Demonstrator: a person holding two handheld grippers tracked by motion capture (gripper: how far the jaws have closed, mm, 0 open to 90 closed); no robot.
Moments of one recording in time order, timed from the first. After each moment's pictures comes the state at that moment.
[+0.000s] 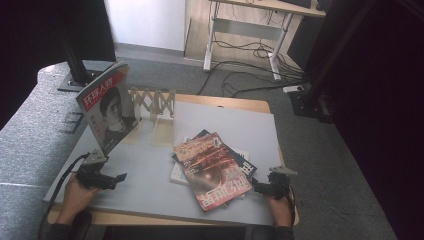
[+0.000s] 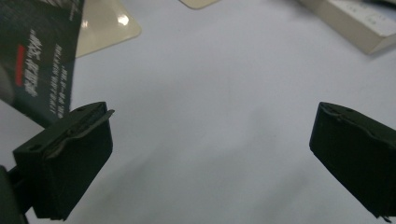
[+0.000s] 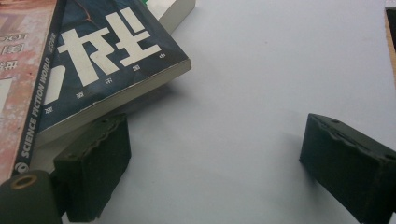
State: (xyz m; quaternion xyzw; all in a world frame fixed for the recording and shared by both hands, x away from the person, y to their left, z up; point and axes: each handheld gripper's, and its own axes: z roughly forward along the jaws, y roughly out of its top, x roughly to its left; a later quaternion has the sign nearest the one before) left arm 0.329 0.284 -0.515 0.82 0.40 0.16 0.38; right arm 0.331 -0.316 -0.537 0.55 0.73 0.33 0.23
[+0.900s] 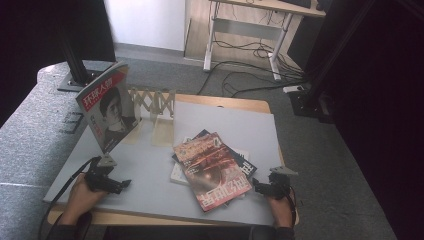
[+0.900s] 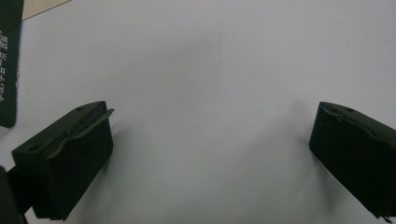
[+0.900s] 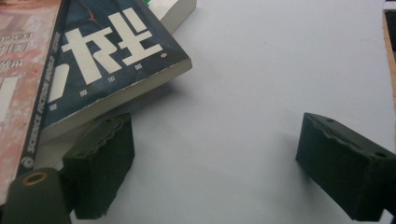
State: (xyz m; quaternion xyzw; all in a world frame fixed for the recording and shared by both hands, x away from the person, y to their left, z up) left arm 0.332 0.268 -0.527 0.85 0.39 0.14 0.32; right arm 0.329 -0.318 -0.535 0.54 0.74 0.33 0.23
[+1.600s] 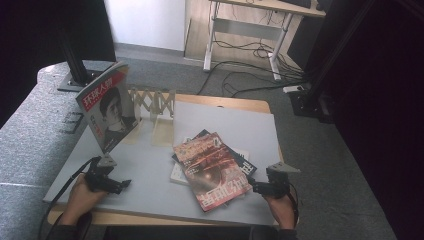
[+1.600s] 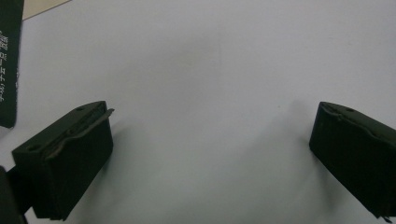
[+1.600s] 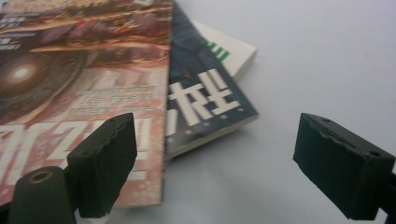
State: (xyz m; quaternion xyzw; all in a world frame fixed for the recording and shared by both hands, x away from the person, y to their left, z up) left arm 0.332 0.268 -0.527 0.85 0.39 0.14 0.32; right arm 0.315 -0.295 -0.491 0.49 0.76 0.38 0.20
